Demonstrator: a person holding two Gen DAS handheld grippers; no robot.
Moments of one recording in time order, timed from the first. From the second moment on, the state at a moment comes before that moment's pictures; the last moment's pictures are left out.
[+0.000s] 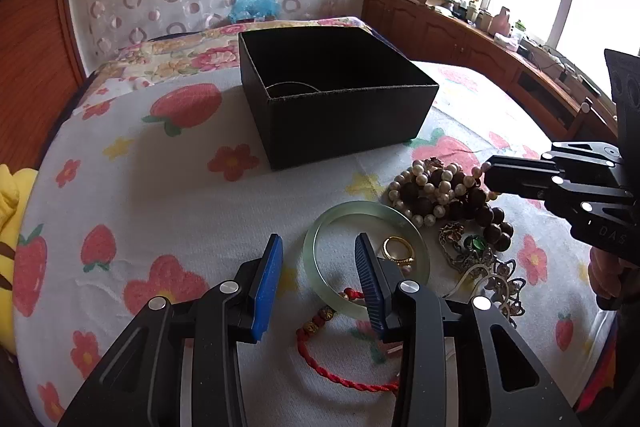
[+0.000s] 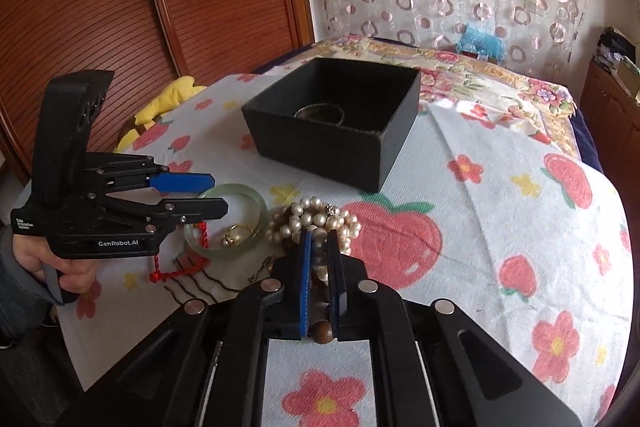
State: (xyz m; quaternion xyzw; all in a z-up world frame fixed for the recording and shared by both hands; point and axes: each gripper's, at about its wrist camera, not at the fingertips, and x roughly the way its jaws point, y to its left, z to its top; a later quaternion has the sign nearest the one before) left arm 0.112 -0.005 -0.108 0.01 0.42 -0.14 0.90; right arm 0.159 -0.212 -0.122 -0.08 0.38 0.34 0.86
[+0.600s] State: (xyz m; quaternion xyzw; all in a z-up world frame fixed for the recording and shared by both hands) left arm 0.114 -0.008 -0.102 0.02 0.41 -0.14 0.90; right arm 0.157 -0.230 -0.065 -0.06 0.32 0.32 0.89
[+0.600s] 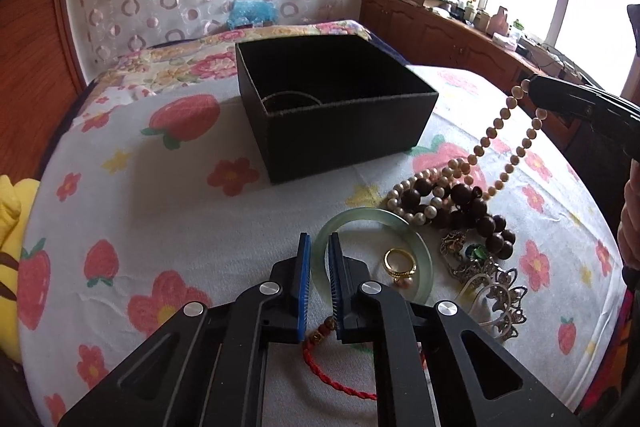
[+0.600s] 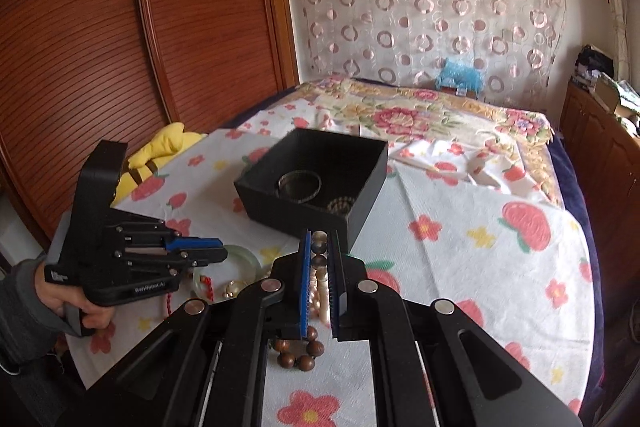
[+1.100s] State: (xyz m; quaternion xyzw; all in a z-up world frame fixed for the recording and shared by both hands) left arm 0.092 0.002 -0.044 0.00 0.33 -0.12 0.94; right arm 0.159 -0.228 -0.004 -0.06 0.26 0.31 0.91
